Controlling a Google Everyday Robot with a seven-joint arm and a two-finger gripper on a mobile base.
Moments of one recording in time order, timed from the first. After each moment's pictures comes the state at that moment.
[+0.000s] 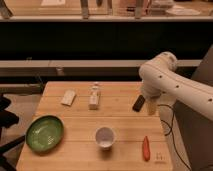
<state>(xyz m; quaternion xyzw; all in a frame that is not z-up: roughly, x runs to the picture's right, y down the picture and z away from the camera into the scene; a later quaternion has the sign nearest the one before) 0.208 0.056 0.703 -0.25 0.03 -0.08 0.97</state>
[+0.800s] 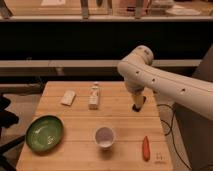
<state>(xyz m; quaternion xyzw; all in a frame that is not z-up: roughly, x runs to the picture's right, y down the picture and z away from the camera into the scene) 0.149 0.024 0.719 -0.23 0.04 -0.16 0.96</state>
